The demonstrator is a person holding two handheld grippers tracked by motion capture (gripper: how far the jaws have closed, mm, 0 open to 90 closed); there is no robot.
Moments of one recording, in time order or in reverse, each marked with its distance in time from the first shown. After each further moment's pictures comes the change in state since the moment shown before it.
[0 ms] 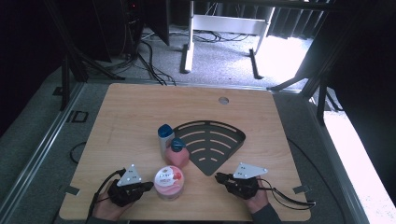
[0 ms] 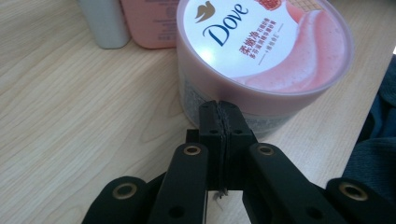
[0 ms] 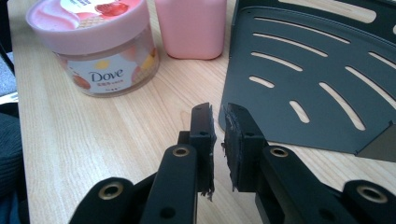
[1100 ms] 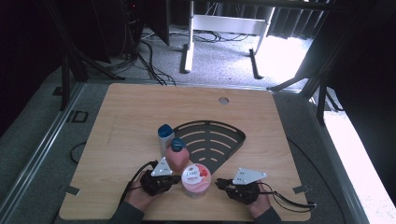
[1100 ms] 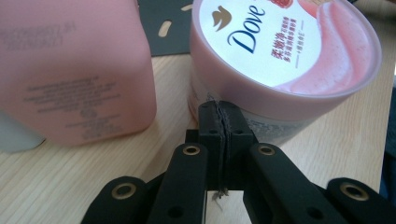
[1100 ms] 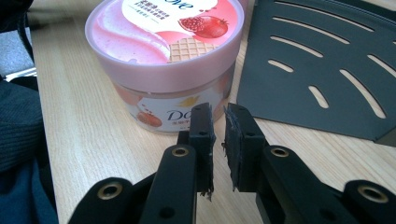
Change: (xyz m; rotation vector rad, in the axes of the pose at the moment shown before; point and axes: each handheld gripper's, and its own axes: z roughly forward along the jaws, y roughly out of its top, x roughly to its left) left arm -0.017 0.050 0.068 -0.024 -0.090 0.076; right arm 0.009 -0.006 -0.005 0.053 0.030 -0.047
